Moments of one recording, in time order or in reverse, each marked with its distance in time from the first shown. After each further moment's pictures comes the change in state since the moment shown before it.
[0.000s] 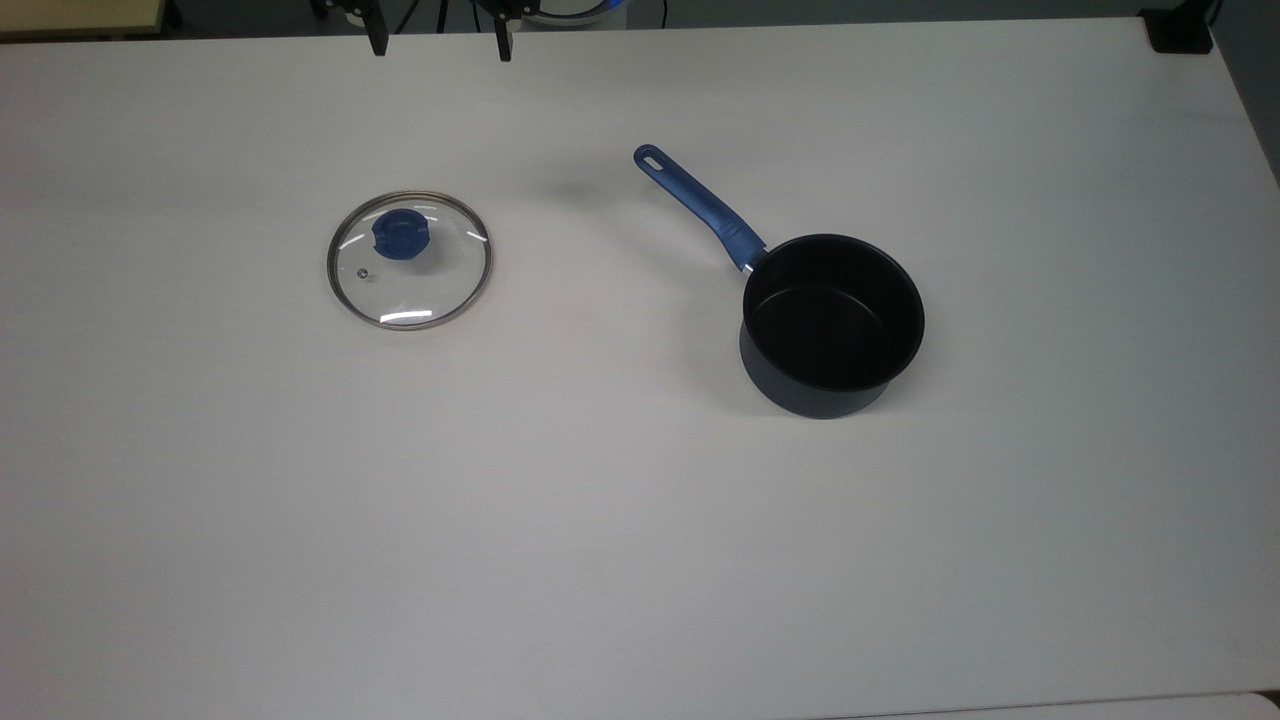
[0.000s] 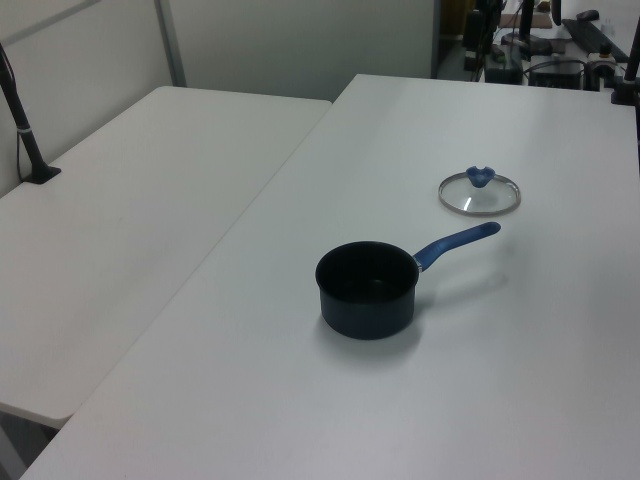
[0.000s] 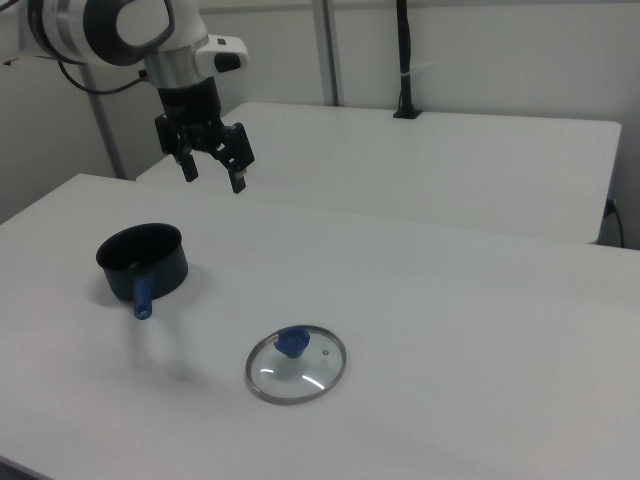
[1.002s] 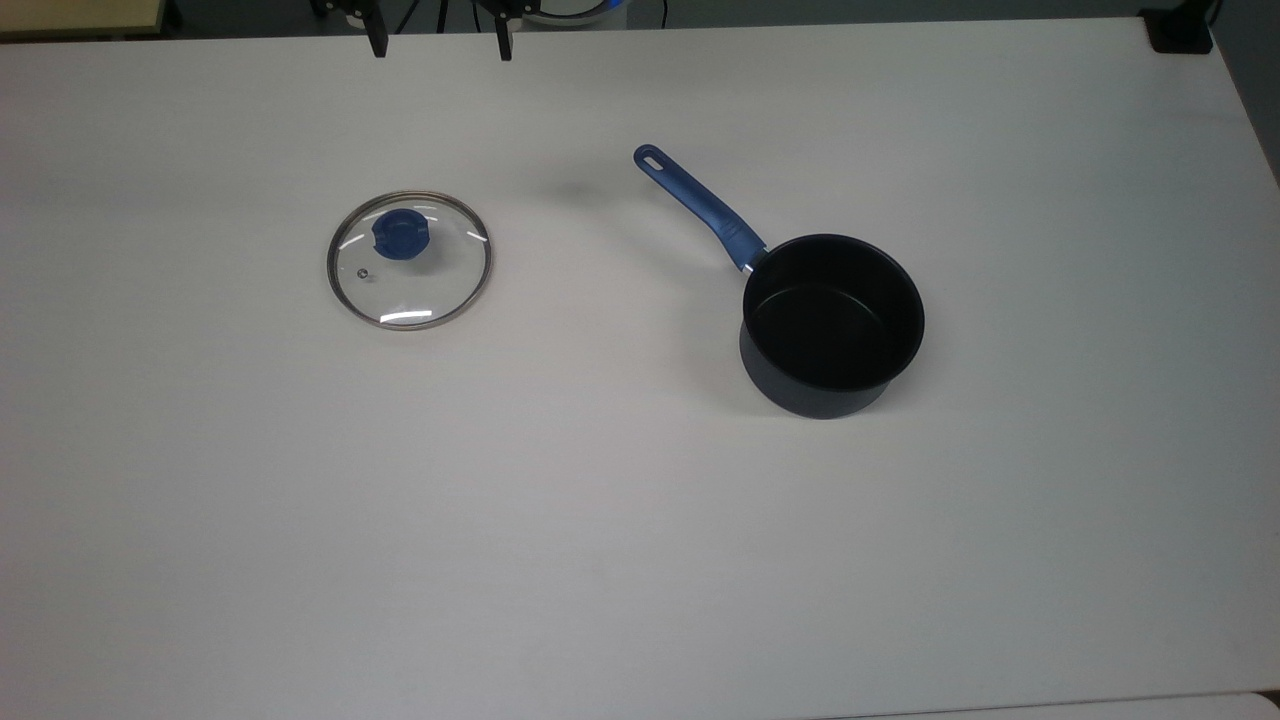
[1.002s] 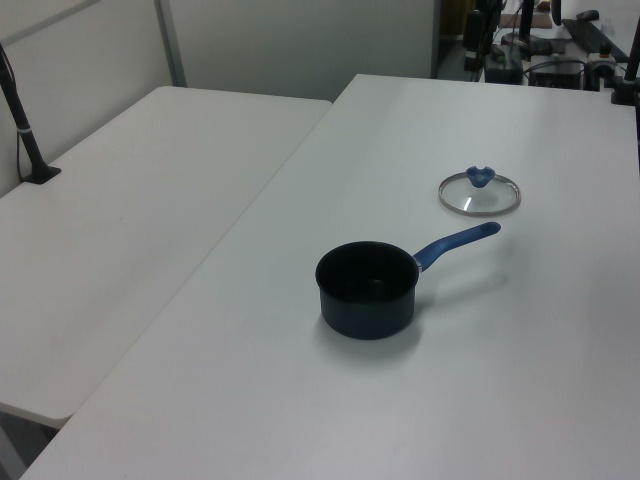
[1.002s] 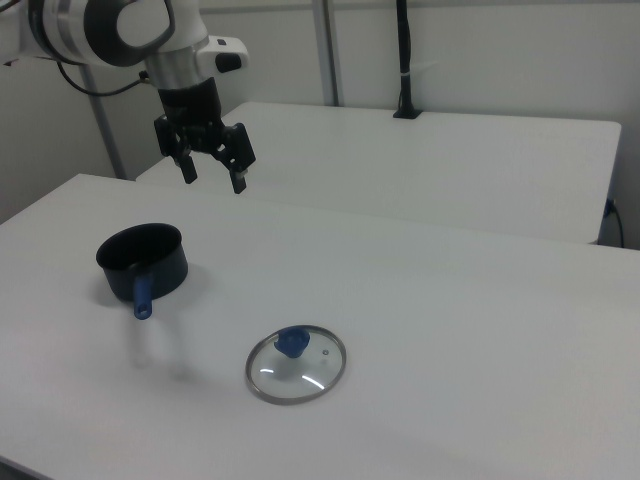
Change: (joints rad) arm 0.000 0.000 0.000 -0.003 0.000 0.000 -0.040
